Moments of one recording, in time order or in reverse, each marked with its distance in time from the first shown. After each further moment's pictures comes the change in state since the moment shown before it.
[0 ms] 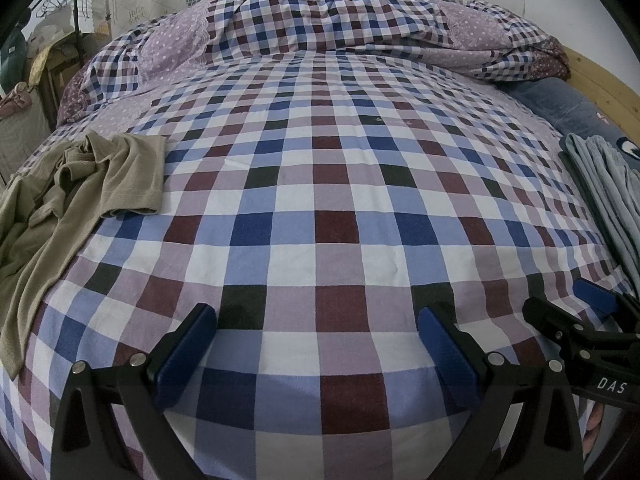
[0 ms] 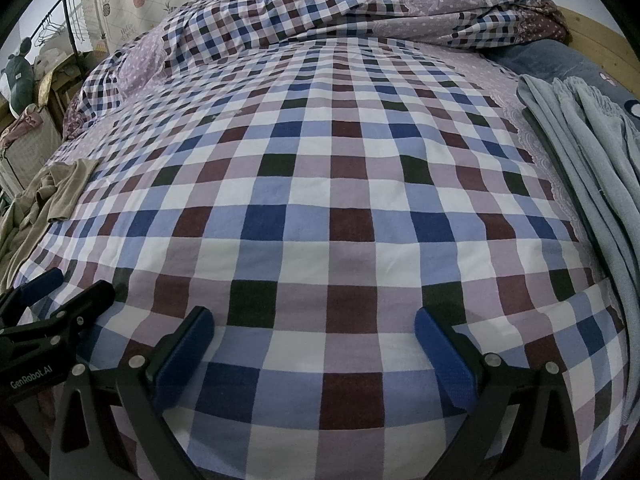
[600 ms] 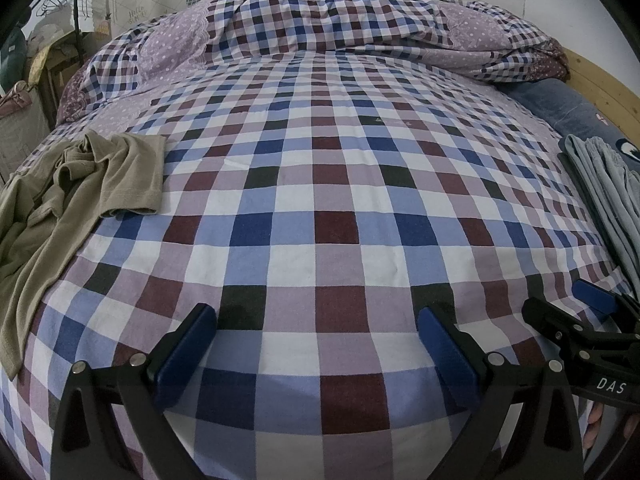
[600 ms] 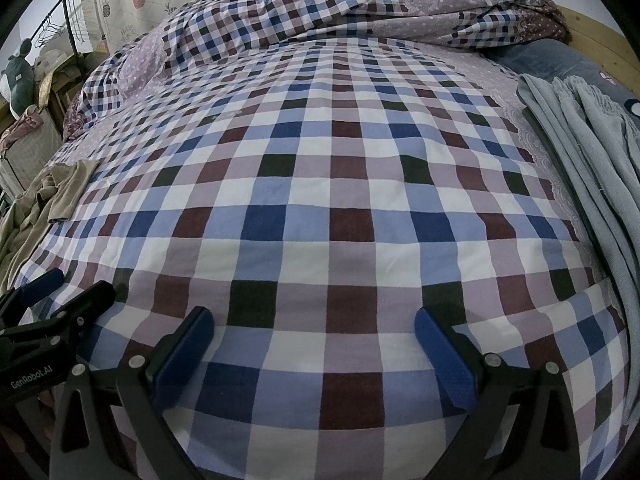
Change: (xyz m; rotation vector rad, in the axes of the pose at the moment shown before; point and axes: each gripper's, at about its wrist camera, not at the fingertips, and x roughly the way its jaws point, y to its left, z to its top) left arm -0.001 0.002 0.004 -0.002 0.001 0.001; right arm -0.001 -0.006 -0.002 0.001 -0.001 0.001
